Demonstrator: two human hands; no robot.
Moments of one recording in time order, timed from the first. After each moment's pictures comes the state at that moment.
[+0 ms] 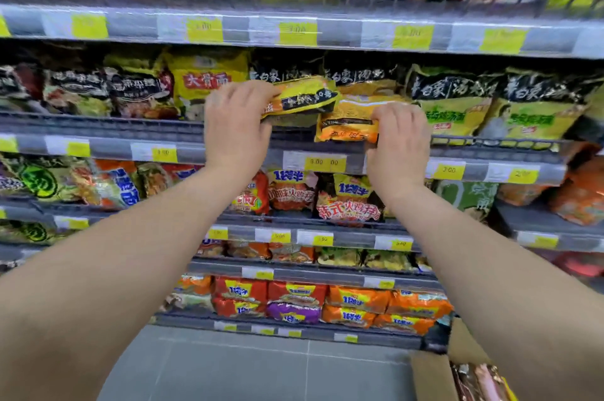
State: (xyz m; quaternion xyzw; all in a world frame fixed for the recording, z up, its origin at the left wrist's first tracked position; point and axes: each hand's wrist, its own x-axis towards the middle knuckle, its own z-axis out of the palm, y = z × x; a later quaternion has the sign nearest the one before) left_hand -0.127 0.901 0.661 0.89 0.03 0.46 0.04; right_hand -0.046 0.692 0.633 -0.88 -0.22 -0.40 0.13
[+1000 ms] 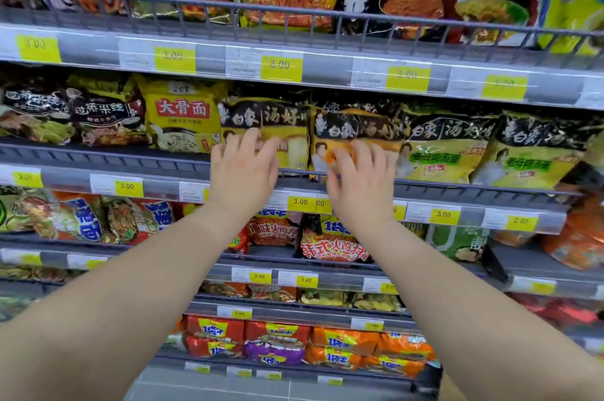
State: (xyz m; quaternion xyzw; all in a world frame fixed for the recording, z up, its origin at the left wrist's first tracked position) left_hand -0.049 0.911 0.612 0.92 0.08 0.36 -0.08; right_hand 0.011 0.722 0.604 -0.88 -0.25 -0.39 0.12
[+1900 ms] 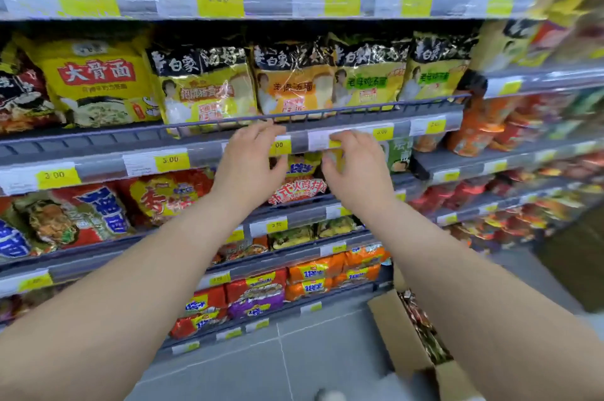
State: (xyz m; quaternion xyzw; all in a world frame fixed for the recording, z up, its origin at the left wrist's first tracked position) left_hand -0.097 0.860 0.597 0.94 -0.11 0.22 0.23; right_hand -0.096 0.679 0.598 -0.94 -0.12 -0.24 0.22
